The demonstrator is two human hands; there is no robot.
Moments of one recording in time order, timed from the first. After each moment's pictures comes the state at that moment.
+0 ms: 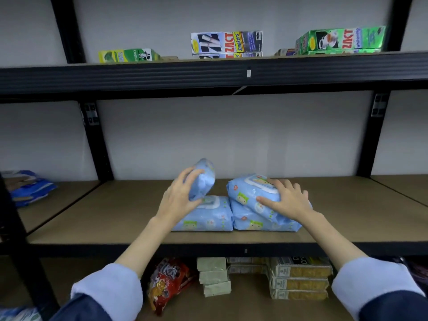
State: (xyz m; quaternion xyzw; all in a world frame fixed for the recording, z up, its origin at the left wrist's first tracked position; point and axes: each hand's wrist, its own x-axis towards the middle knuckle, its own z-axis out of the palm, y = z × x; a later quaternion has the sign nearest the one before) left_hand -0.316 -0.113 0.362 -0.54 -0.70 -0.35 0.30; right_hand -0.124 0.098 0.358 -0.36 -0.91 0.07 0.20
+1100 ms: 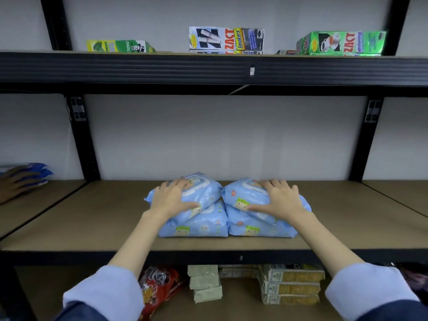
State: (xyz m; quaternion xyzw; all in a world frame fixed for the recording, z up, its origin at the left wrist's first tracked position) left_hand -0.344 -0.095 0.367 -0.43 -0.87 -0.19 0.10; right_hand -0.140 0.092 0.370 -0.34 -0.92 -0.06 0.18
